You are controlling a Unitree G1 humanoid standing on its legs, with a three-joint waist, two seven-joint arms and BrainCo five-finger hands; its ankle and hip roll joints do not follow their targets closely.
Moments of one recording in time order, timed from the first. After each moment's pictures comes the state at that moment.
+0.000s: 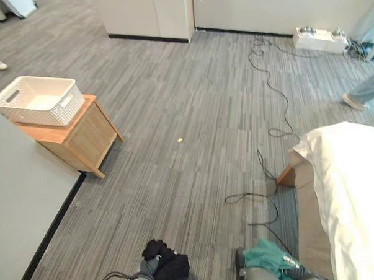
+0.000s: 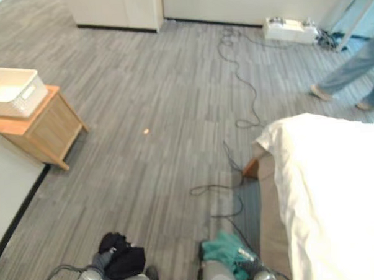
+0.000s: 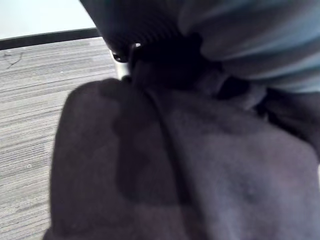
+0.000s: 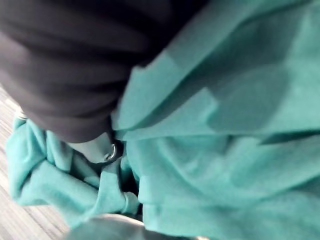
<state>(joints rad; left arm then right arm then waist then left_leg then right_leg) -0.08 0.24 -0.36 1.22 0.17 0.02 0.16 -0.04 -0.22 0.28 1.24 -0.04 0.03 -0.17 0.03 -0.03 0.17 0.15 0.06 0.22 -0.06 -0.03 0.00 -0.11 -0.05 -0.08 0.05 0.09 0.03</state>
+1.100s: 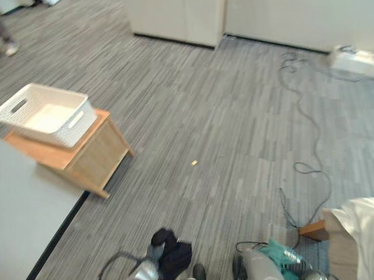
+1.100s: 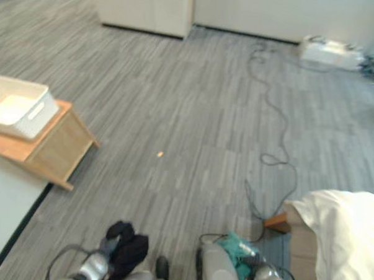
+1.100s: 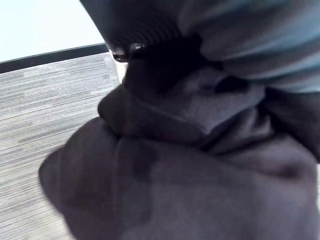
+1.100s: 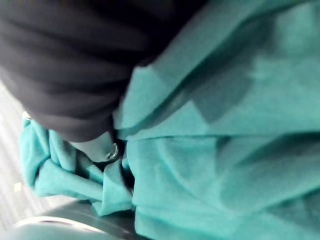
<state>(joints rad) -0.24 0.22 -0.39 1.25 0.26 0.04 0.17 -0.09 -0.27 0.29 1.20 -0.04 0.00 -0.18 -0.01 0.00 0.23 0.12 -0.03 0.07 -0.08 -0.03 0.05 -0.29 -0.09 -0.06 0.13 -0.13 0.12</state>
